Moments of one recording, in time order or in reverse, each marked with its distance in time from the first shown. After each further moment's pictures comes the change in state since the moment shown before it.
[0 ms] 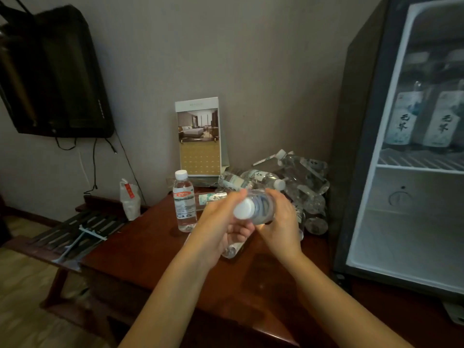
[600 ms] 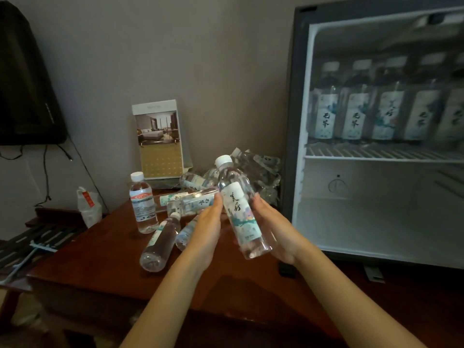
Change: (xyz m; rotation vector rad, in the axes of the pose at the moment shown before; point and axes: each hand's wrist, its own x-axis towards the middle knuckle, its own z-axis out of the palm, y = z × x) left_hand 0.005 -0.045 0.065 0.047 -0.029 0.121; right_hand -0.022 -0.025 -0.118 0.970 -0.576 0.633
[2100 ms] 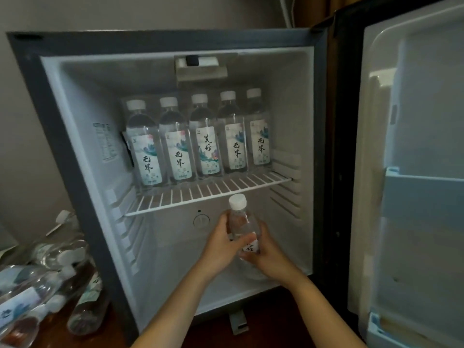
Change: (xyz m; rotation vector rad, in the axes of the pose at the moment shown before) left_hand 0.078 -0.053 0.301 0.237 -0.611 0.301; right_hand -0.120 -0.032 -0.248 -0.655 0.728 -0.183
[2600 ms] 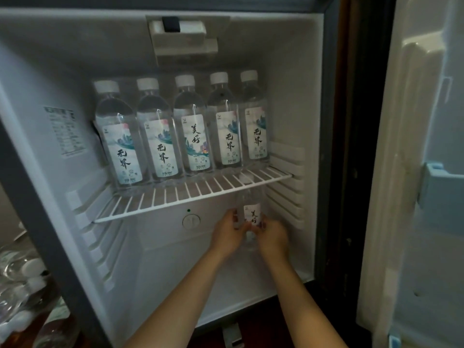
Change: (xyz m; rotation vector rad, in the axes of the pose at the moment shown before) left_hand 0.076 -0.053 0.030 0.294 0.052 -0.068; right_hand 0.067 0.045 -0.008 -0.334 0.527 0.314
